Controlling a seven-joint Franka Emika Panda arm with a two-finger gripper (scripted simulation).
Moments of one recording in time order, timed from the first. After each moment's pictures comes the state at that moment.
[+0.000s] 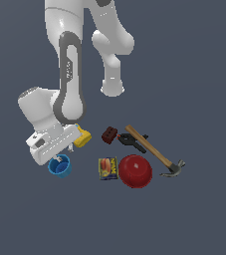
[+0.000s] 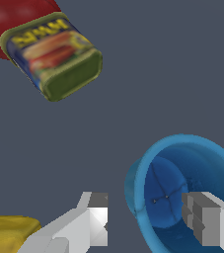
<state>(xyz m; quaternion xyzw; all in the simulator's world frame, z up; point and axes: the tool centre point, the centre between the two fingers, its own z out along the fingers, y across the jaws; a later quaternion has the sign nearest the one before) 0.044 -0.208 0.089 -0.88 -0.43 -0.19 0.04</state>
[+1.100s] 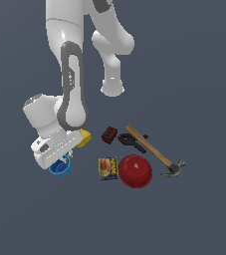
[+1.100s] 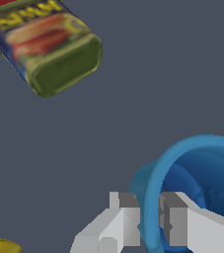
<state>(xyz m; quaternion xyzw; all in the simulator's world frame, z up) 0.050 -0.201 0.065 -0.88 -0.43 -0.19 0.04</state>
